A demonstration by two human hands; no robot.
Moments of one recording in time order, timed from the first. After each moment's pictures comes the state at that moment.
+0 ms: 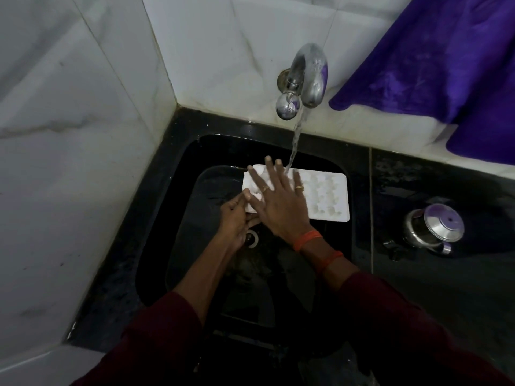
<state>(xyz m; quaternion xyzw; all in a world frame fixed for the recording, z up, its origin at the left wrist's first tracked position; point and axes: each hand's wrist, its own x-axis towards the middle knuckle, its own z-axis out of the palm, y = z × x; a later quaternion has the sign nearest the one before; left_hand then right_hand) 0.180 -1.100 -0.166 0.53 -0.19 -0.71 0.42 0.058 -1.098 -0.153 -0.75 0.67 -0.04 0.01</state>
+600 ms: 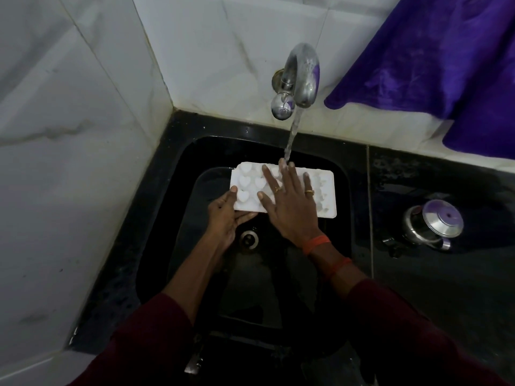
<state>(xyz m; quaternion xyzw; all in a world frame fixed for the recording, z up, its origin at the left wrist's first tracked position) 0.198 -1.108 -0.160 0.53 -0.17 -0.70 0.44 0.036 -1.089 -0.160 -0.71 0.70 -0.08 0.03</state>
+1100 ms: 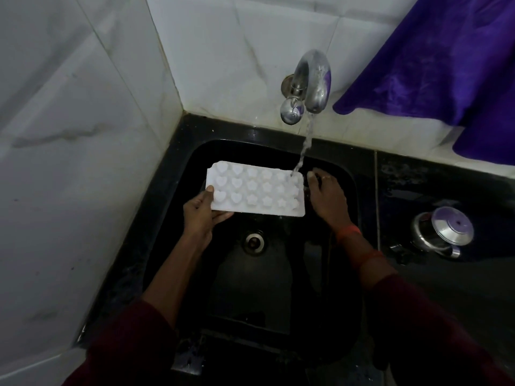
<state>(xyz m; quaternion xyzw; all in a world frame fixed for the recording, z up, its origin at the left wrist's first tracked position) 0.253 -1.118 -0.155 0.58 -0.20 -0.63 0.47 -0.018 -1.114 -0.146 -0.50 0.78 -0.26 0.26</state>
